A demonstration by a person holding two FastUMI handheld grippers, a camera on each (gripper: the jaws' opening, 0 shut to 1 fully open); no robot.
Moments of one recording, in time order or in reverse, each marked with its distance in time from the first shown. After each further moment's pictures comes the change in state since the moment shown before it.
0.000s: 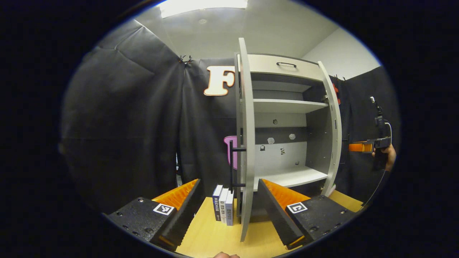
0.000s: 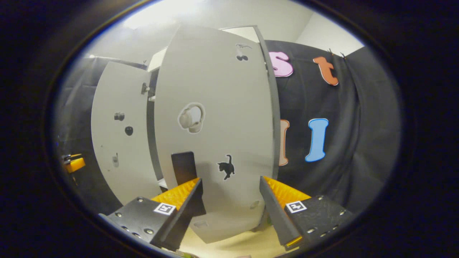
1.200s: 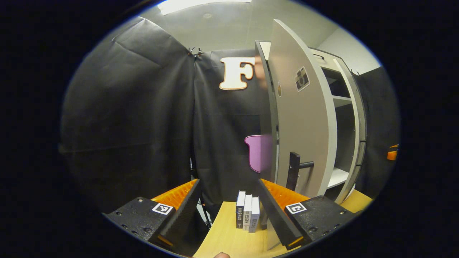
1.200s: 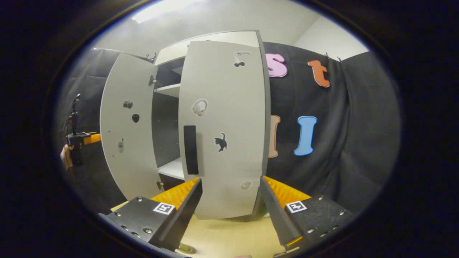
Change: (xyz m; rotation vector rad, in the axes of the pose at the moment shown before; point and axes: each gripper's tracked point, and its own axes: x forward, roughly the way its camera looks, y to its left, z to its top) left arm 0.108 0.060 0.008 0.025 0.046 0.017; right arm -0.080 -0.011 -0.028 -0.025 0.037 -0.065
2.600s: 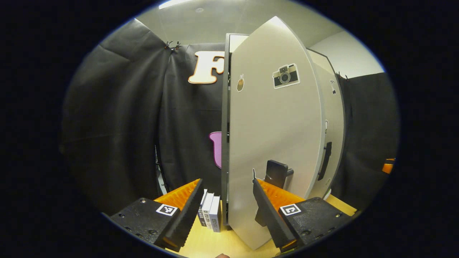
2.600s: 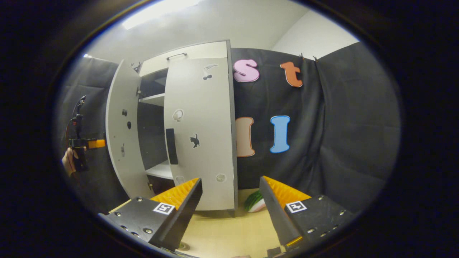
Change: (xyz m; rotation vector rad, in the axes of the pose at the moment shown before) left arm 0.010 -0.123 0.006 -0.060 0.042 -0.137; right arm -0.062 -0.064 -0.001 0.068 -0.038 -0.110
